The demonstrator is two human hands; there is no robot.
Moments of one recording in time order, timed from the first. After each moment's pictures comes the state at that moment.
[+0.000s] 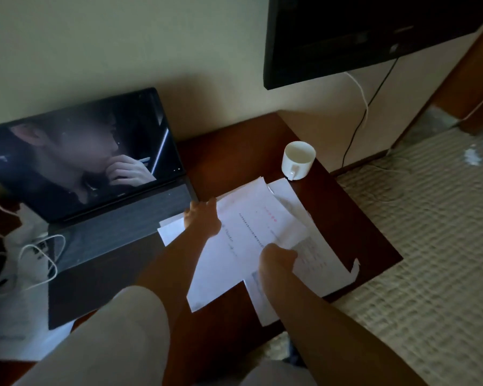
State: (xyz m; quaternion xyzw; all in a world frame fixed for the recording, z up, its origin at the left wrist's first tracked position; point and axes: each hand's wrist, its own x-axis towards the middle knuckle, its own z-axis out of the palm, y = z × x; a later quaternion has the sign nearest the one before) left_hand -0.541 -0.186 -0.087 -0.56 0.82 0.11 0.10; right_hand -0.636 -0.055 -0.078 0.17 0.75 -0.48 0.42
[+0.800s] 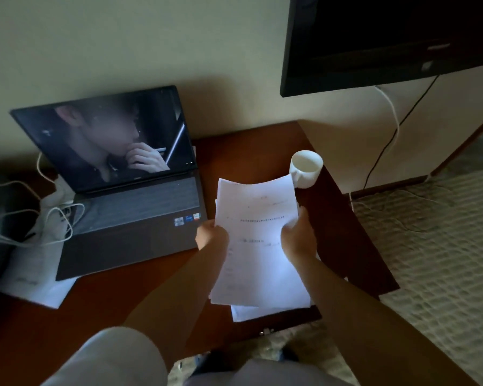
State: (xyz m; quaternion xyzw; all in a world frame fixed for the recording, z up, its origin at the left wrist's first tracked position) left_hand -0.581 -0.105 -0.087 -0.78 0.38 0.43 -0.25; right_hand -0.739 -0.054 -0.087 -0.34 0.85 -0.31 0.26
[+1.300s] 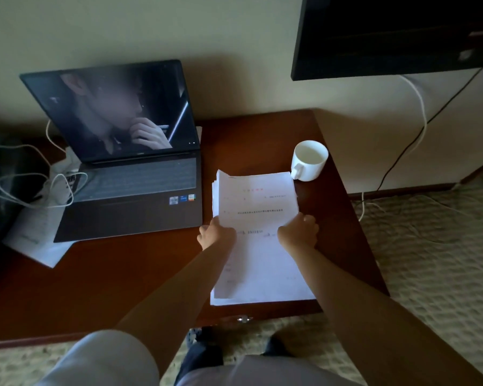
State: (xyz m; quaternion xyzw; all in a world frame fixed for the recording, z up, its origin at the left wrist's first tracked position) left_hand -0.615 -0.069 -0.107 -0.80 0.42 0.40 -0.15; right_hand -0.774 -0.059 -0.112 -0.40 0.86 -0.12 0.29
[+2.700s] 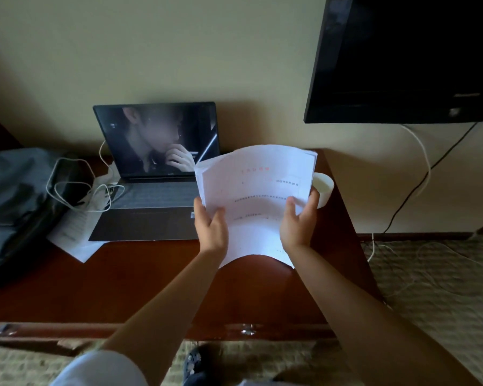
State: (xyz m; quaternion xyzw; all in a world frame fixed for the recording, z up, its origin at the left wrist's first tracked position) left_hand -0.604 -0.028 0.004 -0.59 0.39 0.38 -0.60; right_hand -0.737 -0.050 -0.022 -0.37 0.63 -0.62 0.29
